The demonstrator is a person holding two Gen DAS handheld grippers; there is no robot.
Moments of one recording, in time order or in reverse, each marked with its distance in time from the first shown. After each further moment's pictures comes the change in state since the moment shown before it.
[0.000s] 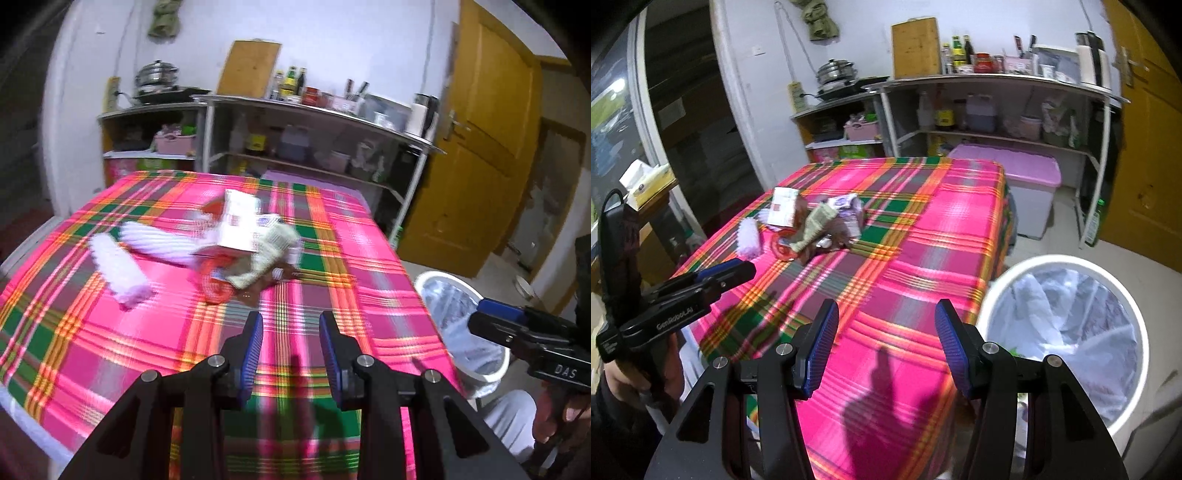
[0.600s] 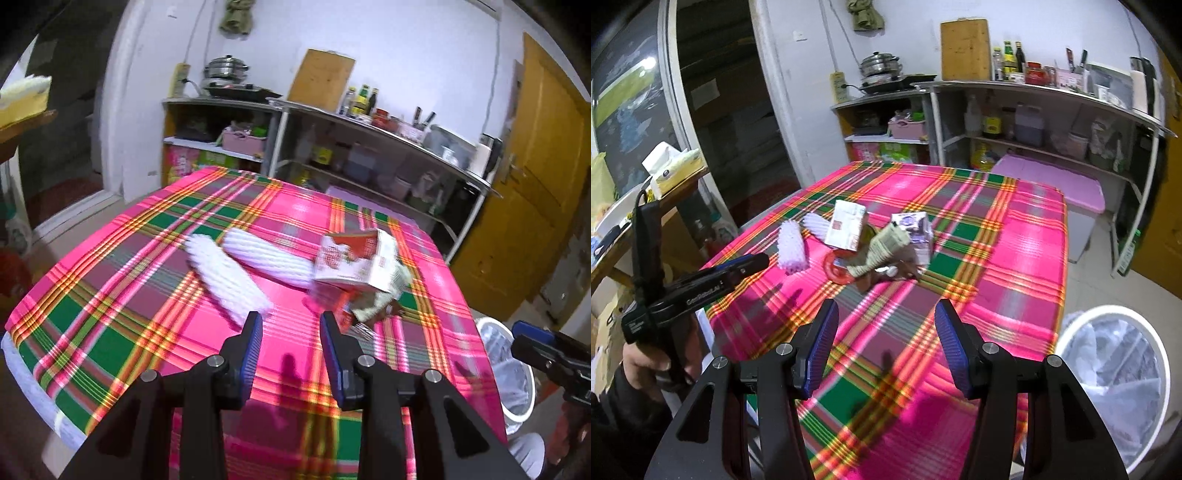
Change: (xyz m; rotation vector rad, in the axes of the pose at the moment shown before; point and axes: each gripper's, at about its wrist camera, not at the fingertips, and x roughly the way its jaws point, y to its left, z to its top) left arm -0.006 0.098 0.017 -0.179 -0.041 0.145; right arm 0.034 0.061 0.039 -0.103 0.022 0.103
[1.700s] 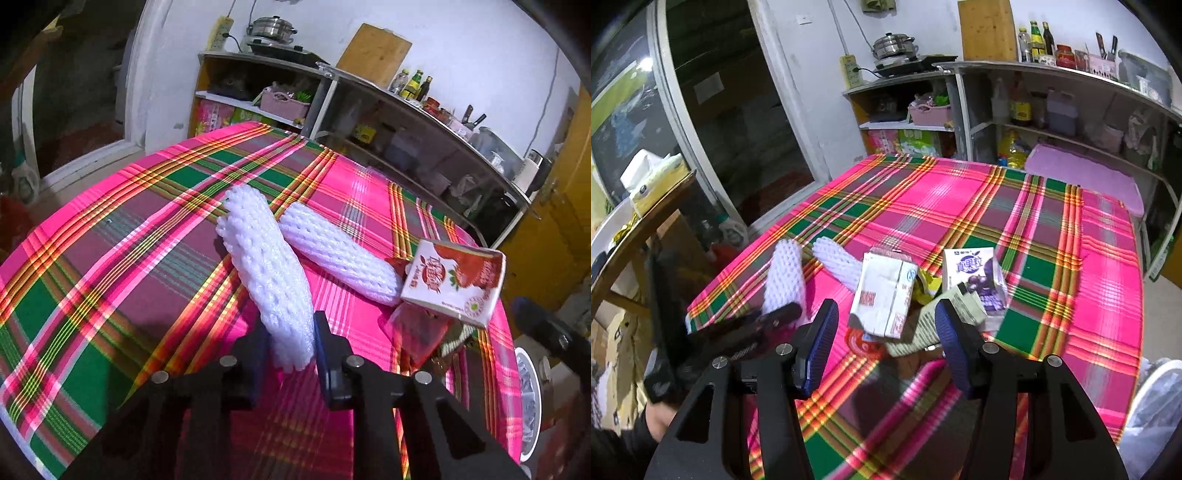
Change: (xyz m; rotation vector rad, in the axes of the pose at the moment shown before) left arm 0.075 0.051 0.012 -0.136 0.120 0.046; right arm 0.104 0.024 0.061 0.029 0.064 0.072
